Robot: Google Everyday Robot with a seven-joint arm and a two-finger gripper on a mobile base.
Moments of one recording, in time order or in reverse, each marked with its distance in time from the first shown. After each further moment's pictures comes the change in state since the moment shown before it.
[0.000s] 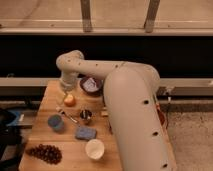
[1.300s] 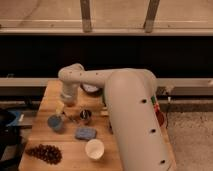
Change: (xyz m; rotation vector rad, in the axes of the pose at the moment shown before) arm 0.023 0.032 0.061 -0.093 0.038 0.102
